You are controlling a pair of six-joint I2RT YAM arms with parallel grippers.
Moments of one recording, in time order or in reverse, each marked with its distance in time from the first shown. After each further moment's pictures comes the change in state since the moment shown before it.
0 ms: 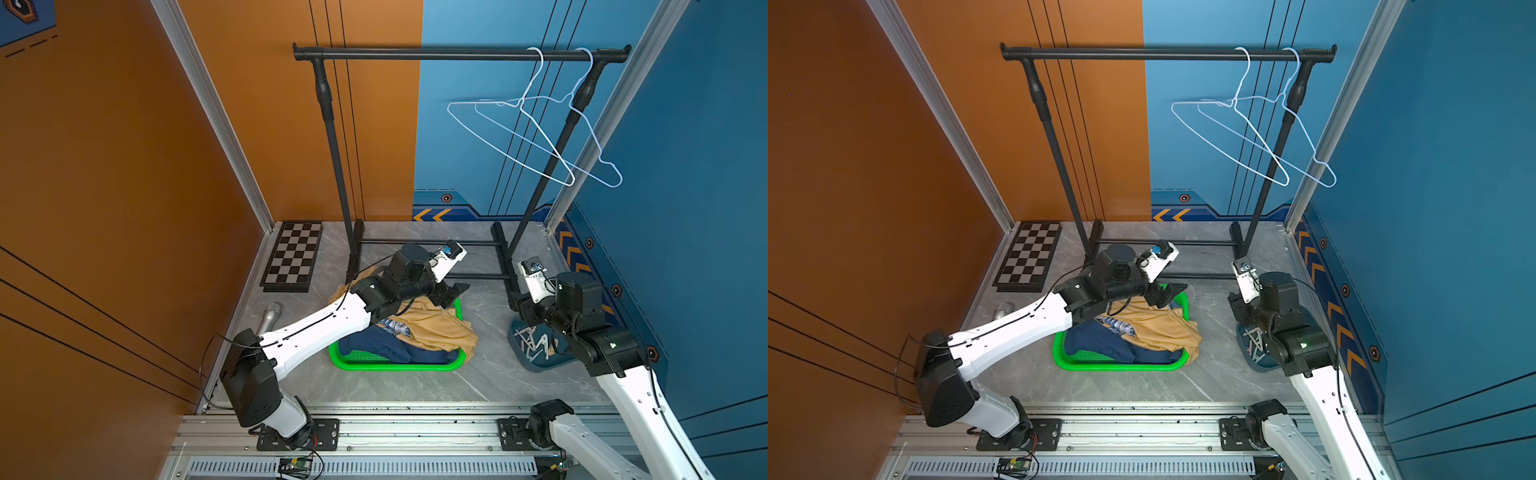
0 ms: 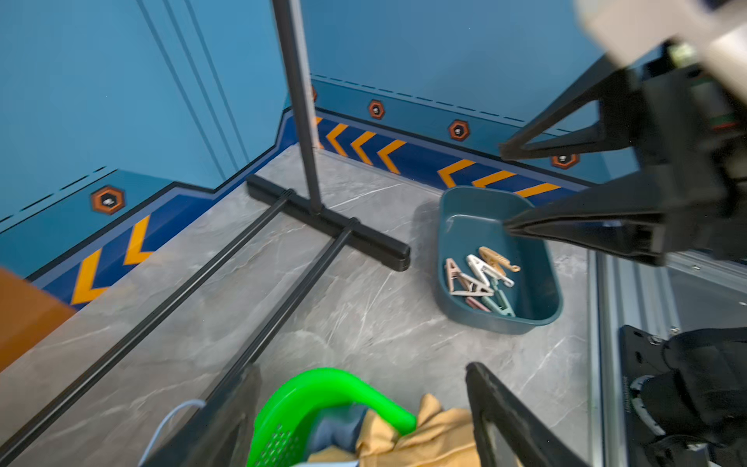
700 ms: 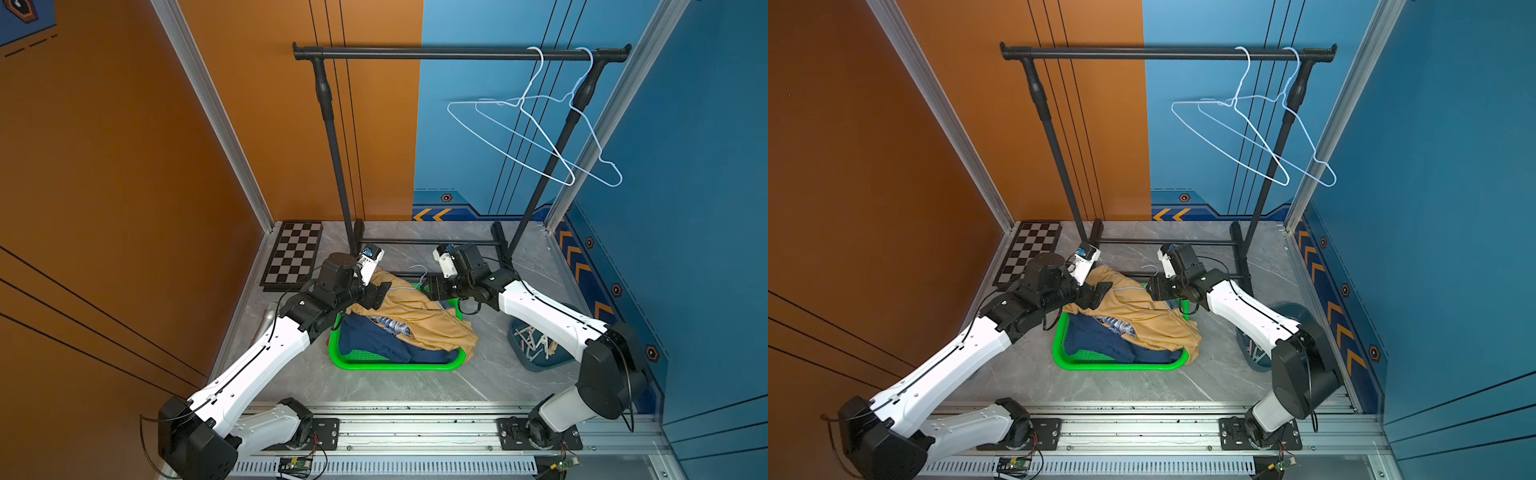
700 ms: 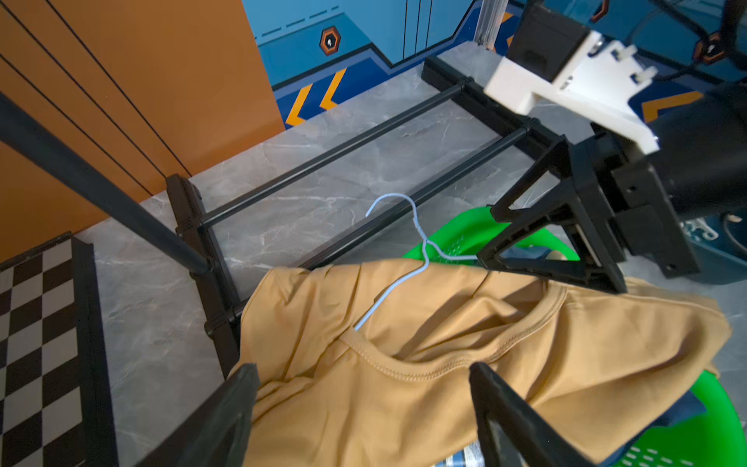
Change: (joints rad) left arm 0.299 -0.377 -0.295 -0.264 -0.131 -0.002; right arm 0.232 0.754 0.172 0.343 -0.316 0.584
